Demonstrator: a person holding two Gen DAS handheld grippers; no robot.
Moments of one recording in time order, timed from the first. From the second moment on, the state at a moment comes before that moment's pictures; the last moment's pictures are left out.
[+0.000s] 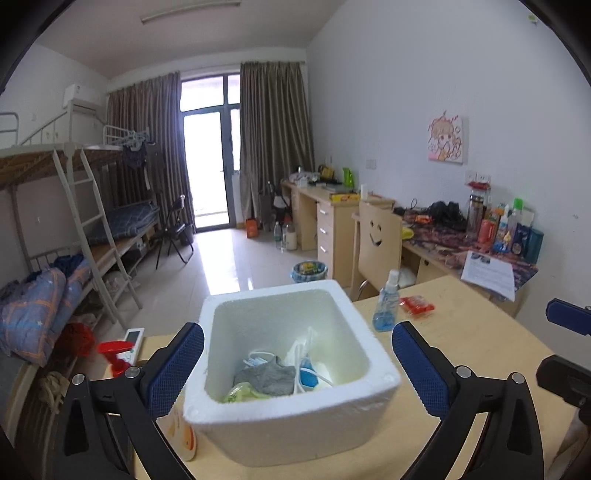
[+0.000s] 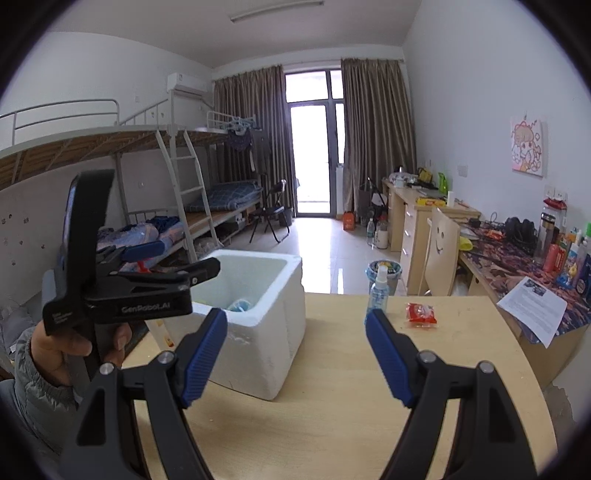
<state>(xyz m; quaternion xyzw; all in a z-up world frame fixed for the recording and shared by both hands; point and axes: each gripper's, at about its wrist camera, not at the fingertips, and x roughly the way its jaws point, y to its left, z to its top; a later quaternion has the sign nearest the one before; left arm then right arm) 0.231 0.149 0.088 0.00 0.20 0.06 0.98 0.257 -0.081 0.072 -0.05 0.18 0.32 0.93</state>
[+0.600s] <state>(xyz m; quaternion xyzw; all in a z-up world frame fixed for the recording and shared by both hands) 0.147 0.128 0.115 0.02 0.15 0.07 0.99 0.190 -0.097 0.095 -0.04 0.13 0.34 0.93</state>
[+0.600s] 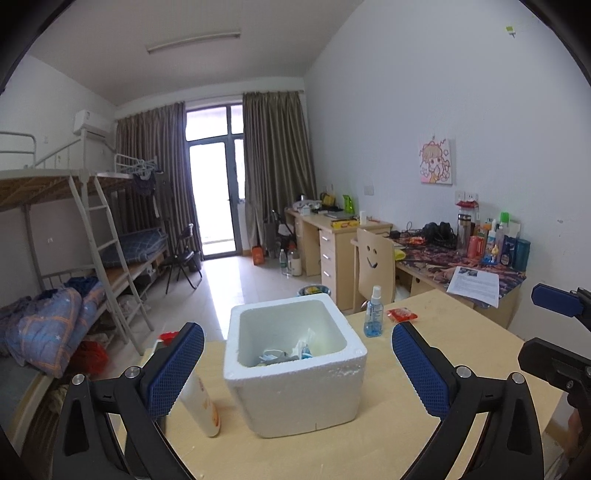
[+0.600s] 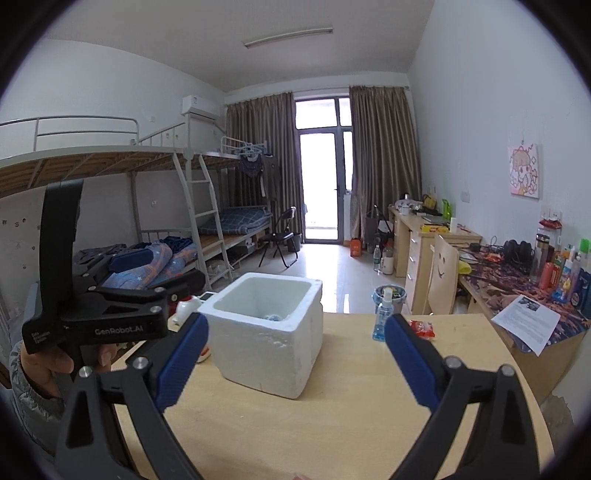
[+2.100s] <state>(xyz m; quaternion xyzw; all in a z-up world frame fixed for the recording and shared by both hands) 0.041 0.098 0.051 -0.03 0.08 0.13 0.99 0.145 -0.129 0.025 -0.03 0.12 0.39 0.91</state>
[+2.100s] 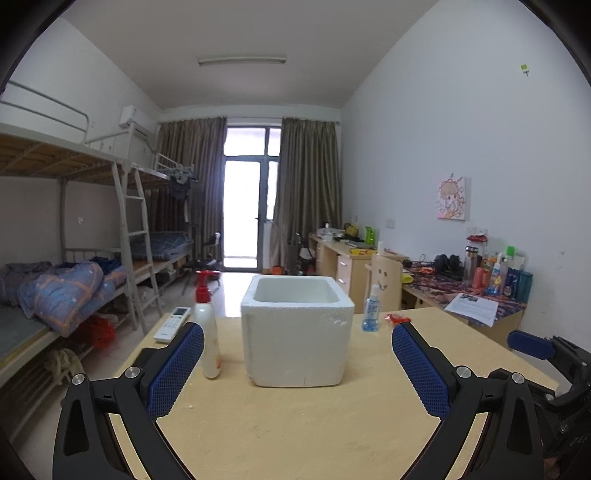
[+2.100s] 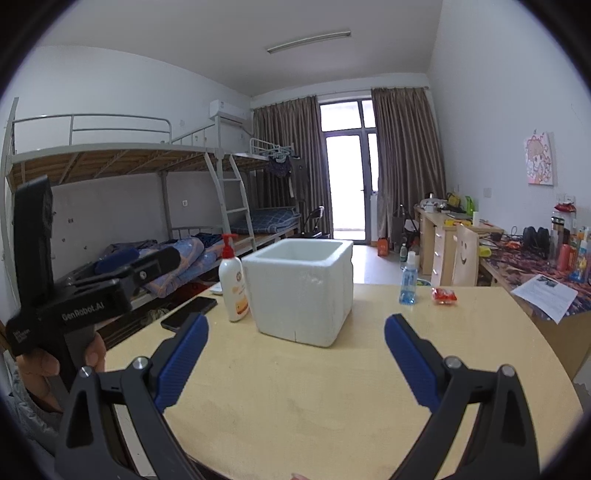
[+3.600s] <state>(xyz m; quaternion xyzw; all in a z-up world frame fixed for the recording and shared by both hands) -0.002 0.066 0.022 -0.01 0.10 0.12 0.99 0.094 -0.157 -0.006 -0.01 0.09 0.36 0.93</state>
